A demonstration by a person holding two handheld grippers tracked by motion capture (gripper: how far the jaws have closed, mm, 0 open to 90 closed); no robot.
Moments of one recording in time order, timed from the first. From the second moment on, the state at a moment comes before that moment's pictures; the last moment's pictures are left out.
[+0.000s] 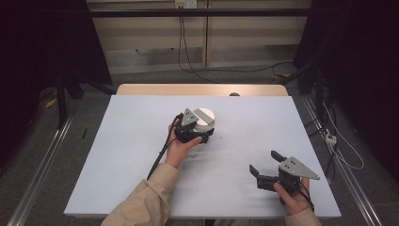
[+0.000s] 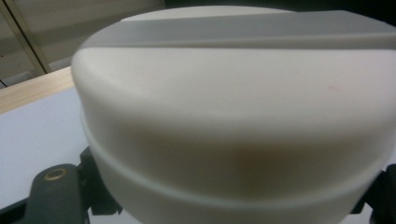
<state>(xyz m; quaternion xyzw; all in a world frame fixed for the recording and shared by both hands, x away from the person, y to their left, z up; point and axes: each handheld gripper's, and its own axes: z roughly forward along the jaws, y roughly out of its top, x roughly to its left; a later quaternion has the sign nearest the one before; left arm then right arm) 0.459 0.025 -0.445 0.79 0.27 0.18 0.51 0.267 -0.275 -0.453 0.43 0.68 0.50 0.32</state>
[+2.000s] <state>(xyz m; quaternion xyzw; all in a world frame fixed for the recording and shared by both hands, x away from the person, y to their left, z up) 0.457 0.036 -0.453 0.80 0.26 0.17 0.52 0.318 -0.229 -0.432 0.42 0.70 0.49 0.28</state>
